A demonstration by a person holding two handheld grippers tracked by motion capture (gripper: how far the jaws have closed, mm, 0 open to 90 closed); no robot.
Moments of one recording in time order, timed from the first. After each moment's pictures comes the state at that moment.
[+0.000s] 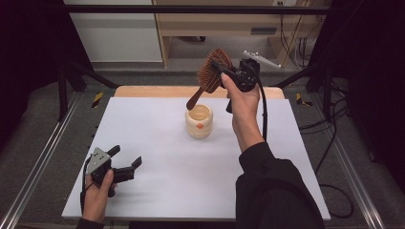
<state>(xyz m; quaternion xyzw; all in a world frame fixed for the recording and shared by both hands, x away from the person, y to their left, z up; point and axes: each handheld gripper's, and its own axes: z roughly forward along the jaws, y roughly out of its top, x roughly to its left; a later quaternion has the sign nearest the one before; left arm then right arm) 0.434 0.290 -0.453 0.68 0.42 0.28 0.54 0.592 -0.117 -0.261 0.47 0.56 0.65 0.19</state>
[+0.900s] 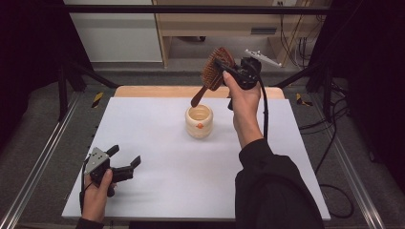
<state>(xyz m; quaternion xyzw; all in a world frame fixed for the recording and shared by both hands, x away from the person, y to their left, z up) 0.434 0.293 -0.453 0.67 0.42 0.28 0.54 0.603 -0.122 -0.264 0.48 0.56 0.64 0.21</state>
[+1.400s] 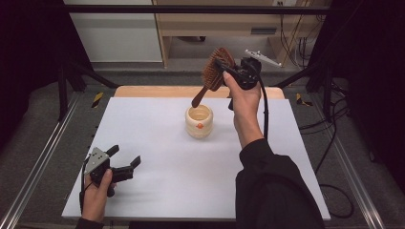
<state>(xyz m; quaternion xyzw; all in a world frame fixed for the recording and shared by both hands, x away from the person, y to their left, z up) 0.434 0.293 -0.453 0.67 0.42 0.28 0.54 0.604 -0.123 -0.266 0.48 0.56 0.64 0.21</state>
